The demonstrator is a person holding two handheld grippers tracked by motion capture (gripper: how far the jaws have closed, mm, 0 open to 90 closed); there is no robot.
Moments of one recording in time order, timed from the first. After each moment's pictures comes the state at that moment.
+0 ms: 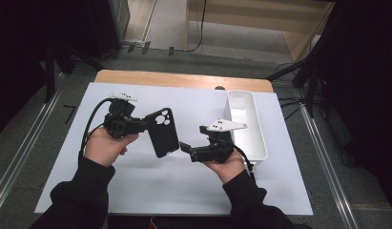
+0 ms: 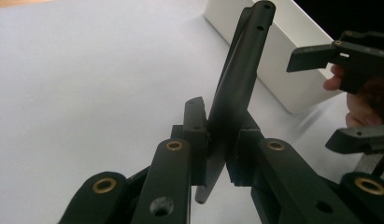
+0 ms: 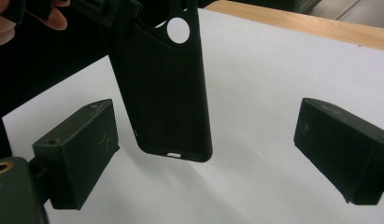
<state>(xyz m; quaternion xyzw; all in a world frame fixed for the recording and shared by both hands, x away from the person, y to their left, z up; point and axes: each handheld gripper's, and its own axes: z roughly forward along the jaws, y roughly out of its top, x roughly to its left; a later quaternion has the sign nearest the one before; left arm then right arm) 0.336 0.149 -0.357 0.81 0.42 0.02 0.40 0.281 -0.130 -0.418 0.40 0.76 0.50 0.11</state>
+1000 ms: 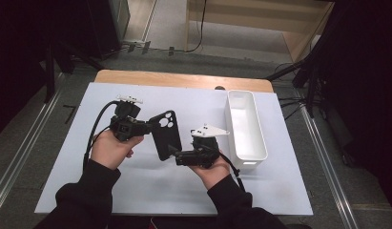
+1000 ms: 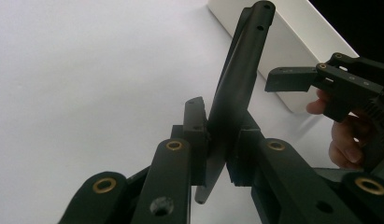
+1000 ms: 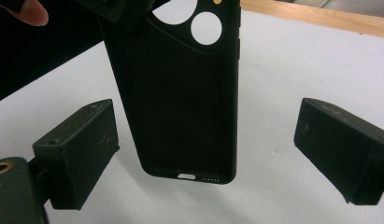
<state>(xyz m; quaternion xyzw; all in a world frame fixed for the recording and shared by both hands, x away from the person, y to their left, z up) 0.334 0.136 -0.363 0.81 0.43 0.01 0.39 0.275 -0.094 -0.432 0.43 0.76 0.48 0.14</state>
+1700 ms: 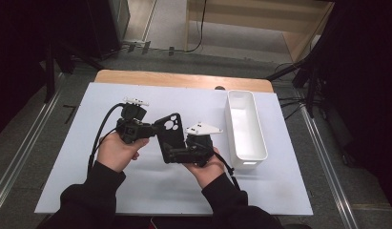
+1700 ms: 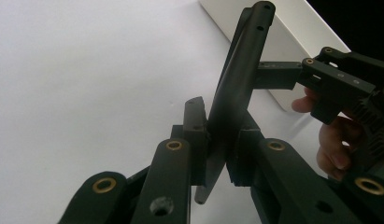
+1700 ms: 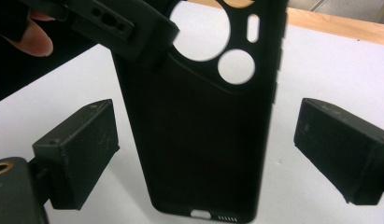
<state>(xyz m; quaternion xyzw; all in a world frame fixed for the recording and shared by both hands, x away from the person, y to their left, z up) 0.329 0.123 -0.368 0.81 0.43 0.00 0.39 0.279 -0.078 -0.428 0.43 0.75 0.47 0.15</state>
